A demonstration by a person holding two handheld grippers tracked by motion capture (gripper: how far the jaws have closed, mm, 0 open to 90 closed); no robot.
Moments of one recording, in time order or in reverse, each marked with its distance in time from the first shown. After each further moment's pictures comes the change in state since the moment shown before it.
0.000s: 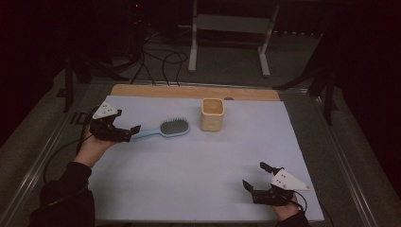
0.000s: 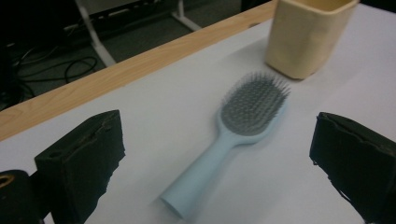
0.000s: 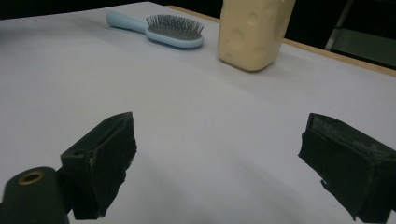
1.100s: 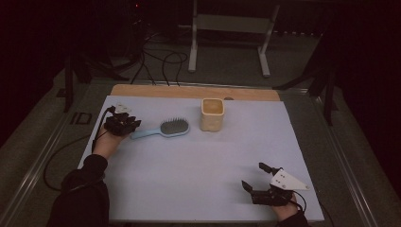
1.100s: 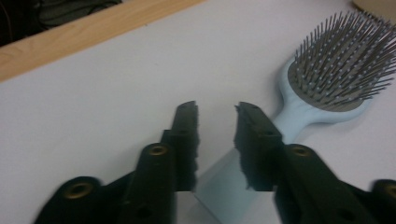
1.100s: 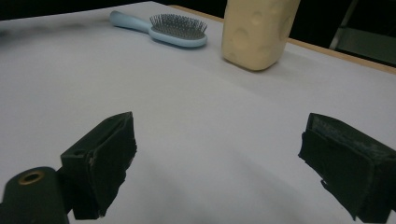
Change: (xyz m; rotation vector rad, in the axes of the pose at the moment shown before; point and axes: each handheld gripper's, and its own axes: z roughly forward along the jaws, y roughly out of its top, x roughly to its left) left arm 0.019 -0.021 0.069 0.198 0.112 -0.056; right arm 0.001 -0.001 0.002 -0.001 0.014 0.000
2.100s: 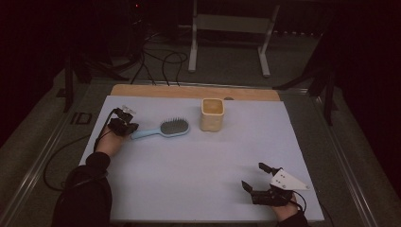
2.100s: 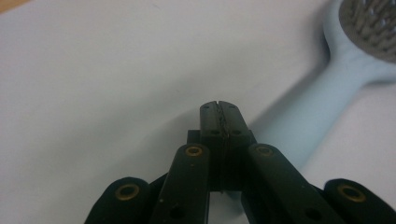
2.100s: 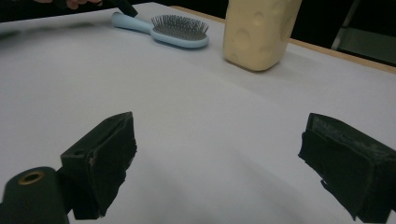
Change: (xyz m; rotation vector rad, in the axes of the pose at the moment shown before) left arm 0.006 -0.006 0.028 0.195 0.006 0.030; right arm 0.000 0.000 0.000 -0.004 0.004 0.005
